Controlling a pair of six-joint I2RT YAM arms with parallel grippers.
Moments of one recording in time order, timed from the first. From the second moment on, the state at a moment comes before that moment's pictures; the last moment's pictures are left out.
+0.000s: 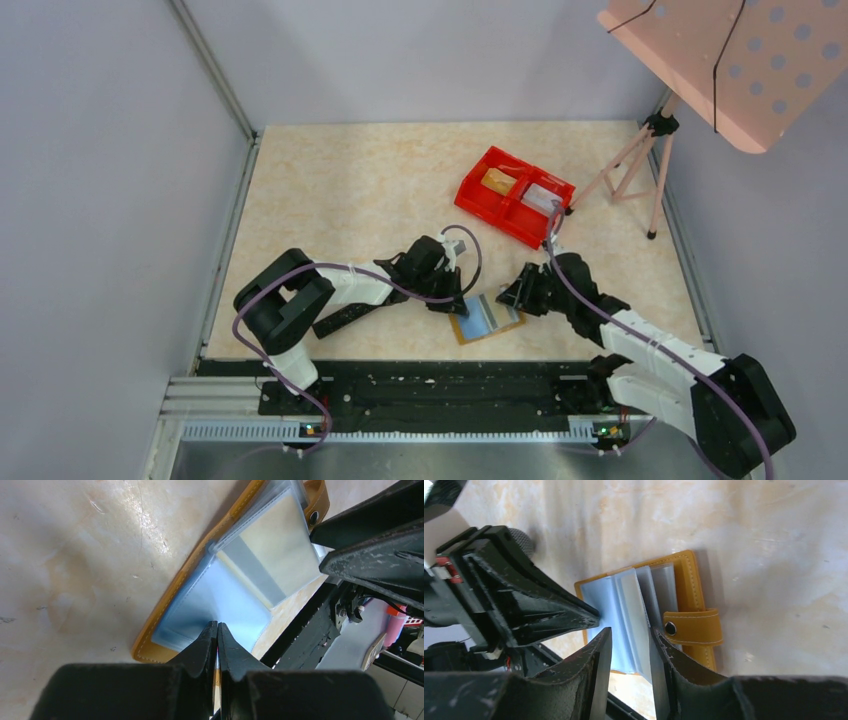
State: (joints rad) left arm -0.83 1.72 0.78 0.11 0.43 -0.68; right arm 0.49 0.97 0.30 -0.02 -0.25 0.78
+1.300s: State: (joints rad) left arm -0.83 1.54 0.76 -0.08 0.23 -0.76; right arm 0.67 1.18 0.38 0.13 -0.25 0.78
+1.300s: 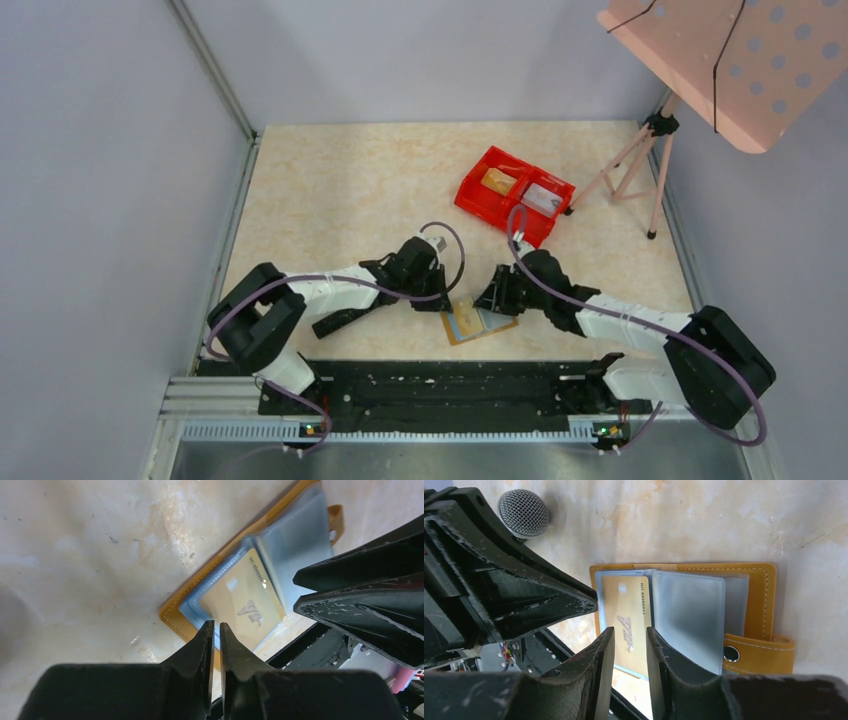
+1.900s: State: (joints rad) left arm -0.83 1.63 0.75 0.00 0.28 -0.76; right arm 0.66 1.28 0.38 0.20 -0.28 0.76
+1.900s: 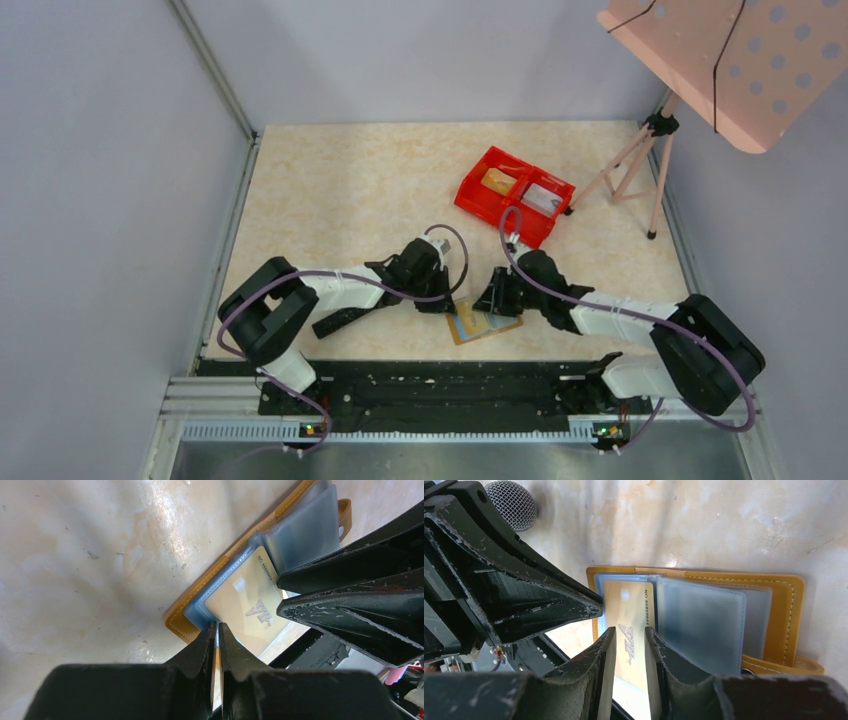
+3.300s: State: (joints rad) left arm -0.83 1.64 0.76 0.00 0.28 -0.74; right arm 0.58 1.11 0.25 0.23 -0.36 0.76
